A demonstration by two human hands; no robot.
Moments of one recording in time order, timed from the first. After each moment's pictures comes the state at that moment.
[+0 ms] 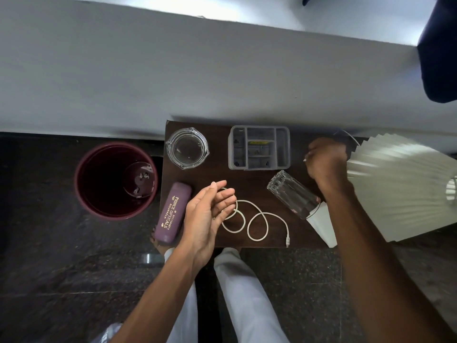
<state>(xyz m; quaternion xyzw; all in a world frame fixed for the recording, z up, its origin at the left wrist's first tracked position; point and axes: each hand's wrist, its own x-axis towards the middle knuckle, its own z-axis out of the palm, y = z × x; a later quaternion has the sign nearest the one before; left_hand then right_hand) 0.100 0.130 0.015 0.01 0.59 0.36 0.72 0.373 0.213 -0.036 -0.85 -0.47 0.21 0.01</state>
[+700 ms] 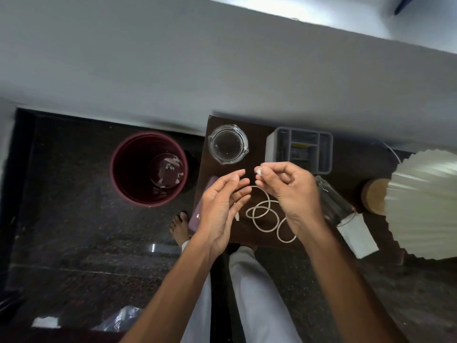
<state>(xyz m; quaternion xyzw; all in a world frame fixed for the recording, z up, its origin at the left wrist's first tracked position) 0.047 0.137 0.022 0.00 0.56 0.40 0.73 0.184 0.162 0.043 -0.68 -0.23 0.59 0.36</state>
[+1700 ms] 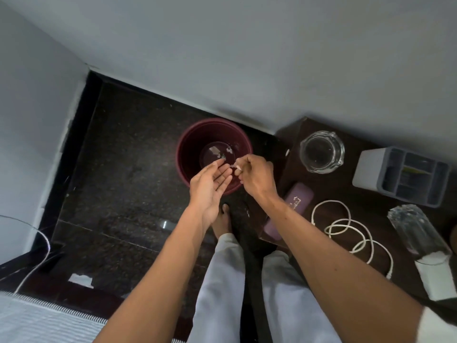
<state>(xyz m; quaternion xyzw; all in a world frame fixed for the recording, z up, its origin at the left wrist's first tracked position) -0.154 0.147 -0.060 -0.14 0.62 0.46 0.62 -0.041 0.191 -0.097 -0.67 -0.53 0.51 0.10</state>
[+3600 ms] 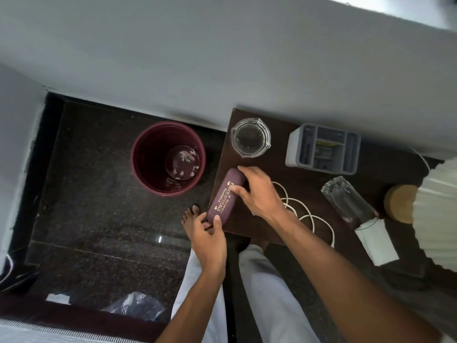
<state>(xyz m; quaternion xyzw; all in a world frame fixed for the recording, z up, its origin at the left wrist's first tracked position) 0.023 0.036 -0.053 0.08 0.85 0.28 0.44 0.133 0.152 -0.074 -0.62 -0.67 0.41 0.01</state>
